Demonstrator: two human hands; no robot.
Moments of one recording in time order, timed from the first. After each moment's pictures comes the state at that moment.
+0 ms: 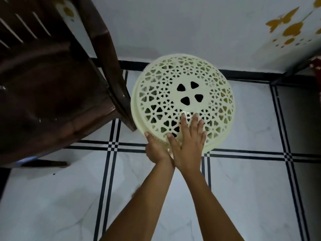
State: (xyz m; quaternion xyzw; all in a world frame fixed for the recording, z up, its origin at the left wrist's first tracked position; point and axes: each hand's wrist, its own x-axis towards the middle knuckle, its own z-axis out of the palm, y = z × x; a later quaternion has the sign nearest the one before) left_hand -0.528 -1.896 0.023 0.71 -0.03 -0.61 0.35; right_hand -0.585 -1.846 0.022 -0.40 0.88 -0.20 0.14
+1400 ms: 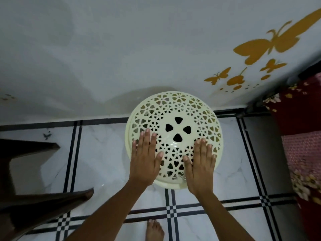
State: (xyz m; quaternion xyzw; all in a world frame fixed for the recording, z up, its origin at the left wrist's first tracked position) left_hand -0.826 -2.044 0.030 0.39 -0.89 -0.21 0.02; right_hand -0.959 -1.908 0.039 -0.35 0.90 -0.19 0.15
